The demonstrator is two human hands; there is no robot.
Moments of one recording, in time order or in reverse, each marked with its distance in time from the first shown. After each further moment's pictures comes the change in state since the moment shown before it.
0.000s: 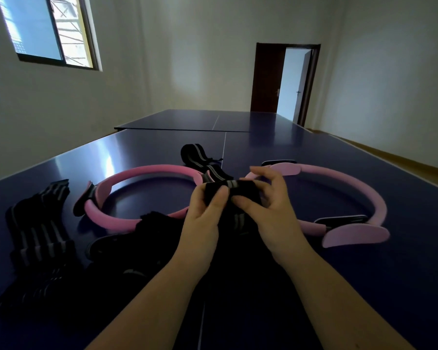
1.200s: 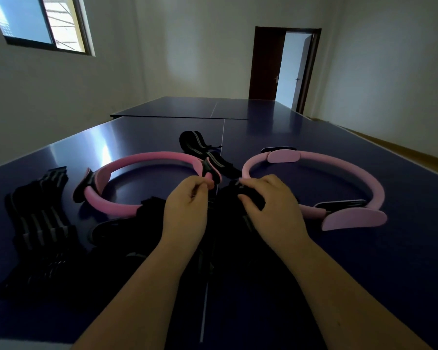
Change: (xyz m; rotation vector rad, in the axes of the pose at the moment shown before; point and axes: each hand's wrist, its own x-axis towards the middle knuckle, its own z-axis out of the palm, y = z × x) left_hand 0.005 0.006 -0.025 0.679 0.229 0.230; right_hand -0.001 0.026 -0.011 -1.054 0.112 -0.308
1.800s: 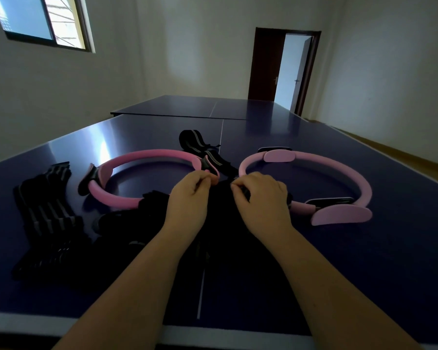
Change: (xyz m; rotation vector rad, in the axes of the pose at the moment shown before) left_hand -0.002 0.007 -0.003 0.020 -0.098 0.028; right_hand 0.003 -0.018 -0.004 -0.120 -0.036 -0.004
